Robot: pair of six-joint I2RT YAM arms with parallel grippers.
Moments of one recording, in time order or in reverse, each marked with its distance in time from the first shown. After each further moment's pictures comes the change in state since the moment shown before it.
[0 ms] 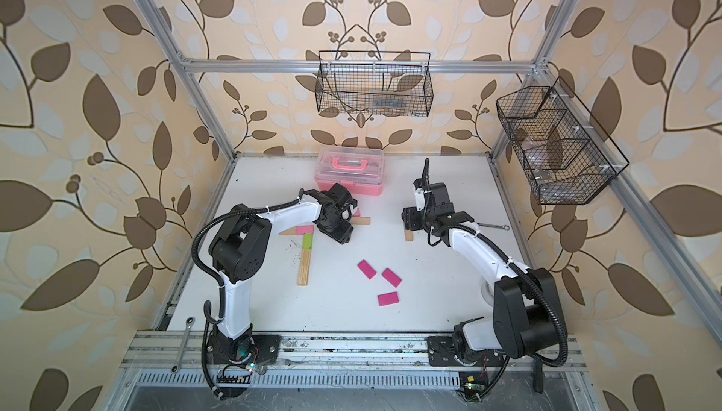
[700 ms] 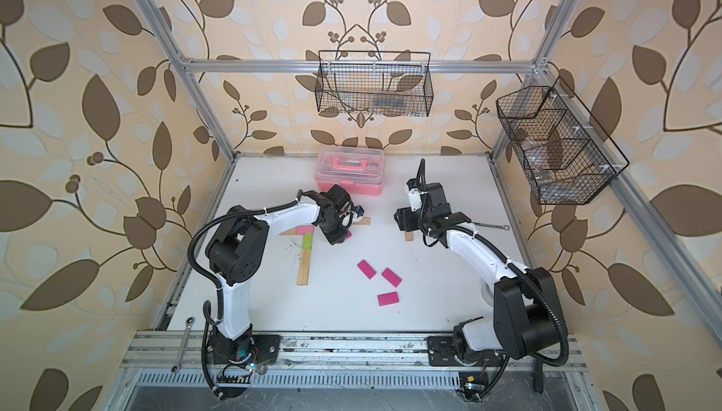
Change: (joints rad) left arm 0.000 -0.031 -0.034 0.004 -0.037 0.455; right arm 0.026 0.000 -0.002 0.037 -0.075 0.000
